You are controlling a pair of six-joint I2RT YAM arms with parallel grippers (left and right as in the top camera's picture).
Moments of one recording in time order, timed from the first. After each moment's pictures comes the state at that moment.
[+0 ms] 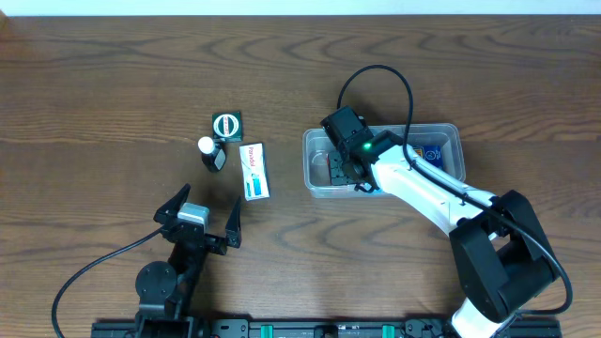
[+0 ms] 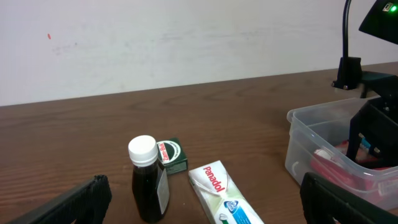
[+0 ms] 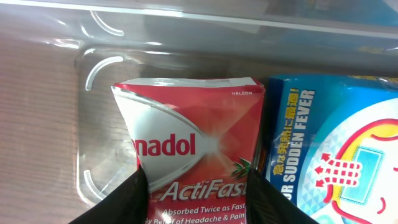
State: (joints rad) left arm -0.08 0.01 0.02 -0.09 0.20 0.01; right arm 0.60 1.83 1.19 -0.64 0.12 0.49
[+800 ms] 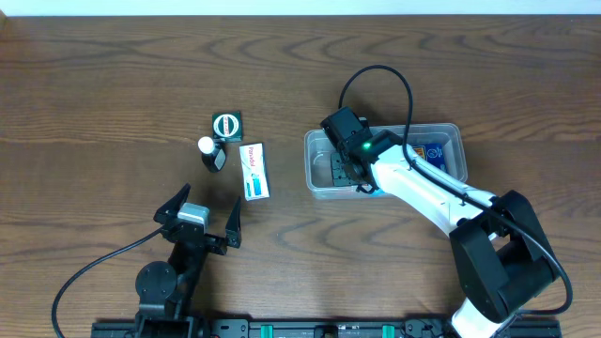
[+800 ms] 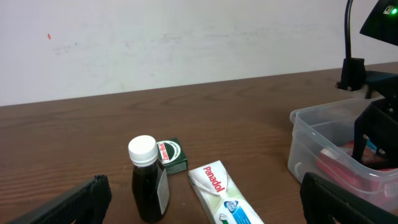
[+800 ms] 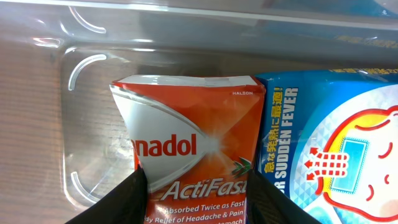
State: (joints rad) left arm -0.08 0.01 0.02 -0.09 0.20 0.01; right arm 0.60 1.83 1.19 -0.67 0.16 0.50
